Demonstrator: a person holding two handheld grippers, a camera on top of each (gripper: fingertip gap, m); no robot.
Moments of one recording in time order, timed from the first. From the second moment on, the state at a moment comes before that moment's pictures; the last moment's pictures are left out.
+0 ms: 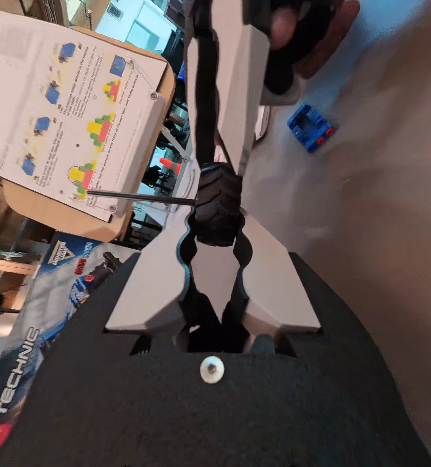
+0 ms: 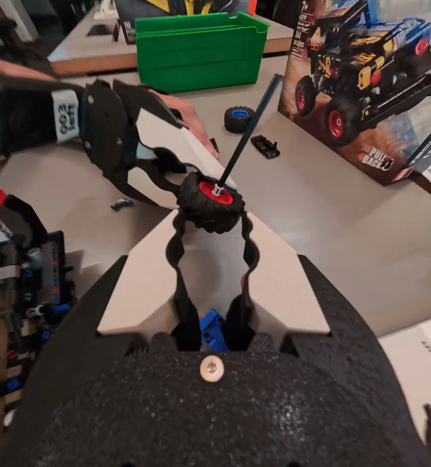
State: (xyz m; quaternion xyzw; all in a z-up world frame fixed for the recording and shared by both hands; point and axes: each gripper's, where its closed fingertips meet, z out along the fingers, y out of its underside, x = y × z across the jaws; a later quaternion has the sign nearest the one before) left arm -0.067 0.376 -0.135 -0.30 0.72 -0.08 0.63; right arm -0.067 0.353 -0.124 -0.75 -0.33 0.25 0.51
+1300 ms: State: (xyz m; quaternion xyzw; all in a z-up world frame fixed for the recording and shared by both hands) left arm -0.074 0.351 -0.113 -0.47 0.66 -0.49 0.34; right arm -0.086 0.368 -0.135 -0.76 -0.33 0.14 0.54
